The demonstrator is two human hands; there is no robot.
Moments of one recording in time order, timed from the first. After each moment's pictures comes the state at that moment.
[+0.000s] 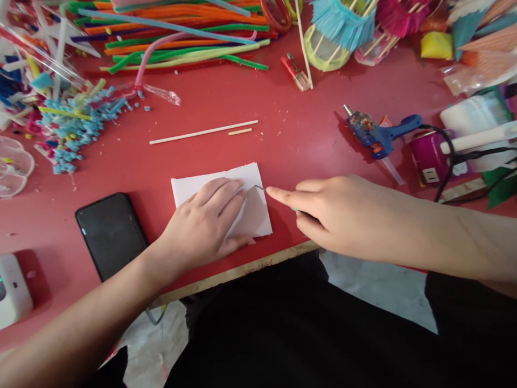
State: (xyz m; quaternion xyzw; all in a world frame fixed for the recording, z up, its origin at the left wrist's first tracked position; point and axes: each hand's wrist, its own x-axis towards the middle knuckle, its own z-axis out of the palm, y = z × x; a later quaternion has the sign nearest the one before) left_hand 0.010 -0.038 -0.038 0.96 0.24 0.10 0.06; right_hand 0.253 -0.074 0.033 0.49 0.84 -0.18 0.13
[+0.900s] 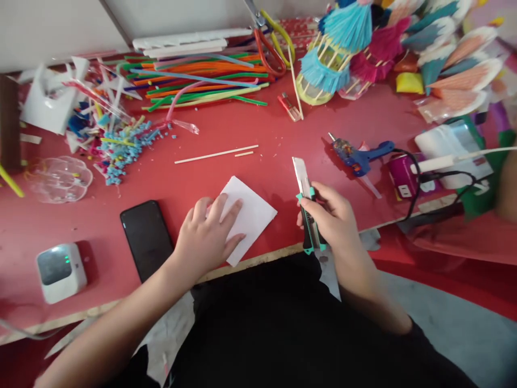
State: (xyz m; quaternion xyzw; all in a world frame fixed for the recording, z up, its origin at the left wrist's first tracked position) left_hand 0.008 -0.064 -0.014 0.92 0.39 -0.03 0.03; right_hand 0.263 -0.111 -0.026 0.70 0.37 -0.44 -0.43
